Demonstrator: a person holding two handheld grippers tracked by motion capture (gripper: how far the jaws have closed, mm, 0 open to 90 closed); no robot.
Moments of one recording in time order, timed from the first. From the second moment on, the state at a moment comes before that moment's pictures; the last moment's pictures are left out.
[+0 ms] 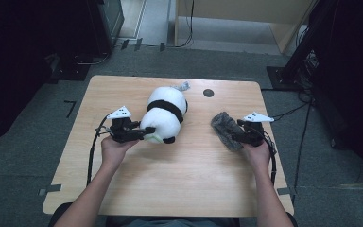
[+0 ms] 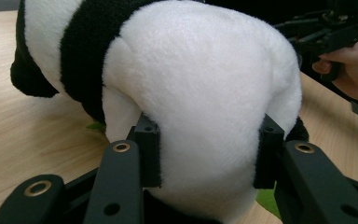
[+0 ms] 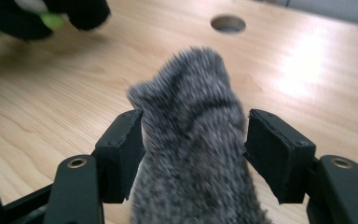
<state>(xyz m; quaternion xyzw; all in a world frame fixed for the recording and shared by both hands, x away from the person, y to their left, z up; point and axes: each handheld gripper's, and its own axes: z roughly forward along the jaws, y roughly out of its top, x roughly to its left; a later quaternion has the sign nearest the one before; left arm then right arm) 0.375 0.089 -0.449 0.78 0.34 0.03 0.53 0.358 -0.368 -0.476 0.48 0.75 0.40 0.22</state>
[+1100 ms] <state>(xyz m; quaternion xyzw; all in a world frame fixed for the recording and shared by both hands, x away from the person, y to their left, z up) 0.374 0.071 -0.448 0.78 0.35 0.07 0.51 0.345 -0.326 -0.436 0.46 0.75 0.45 0.17</state>
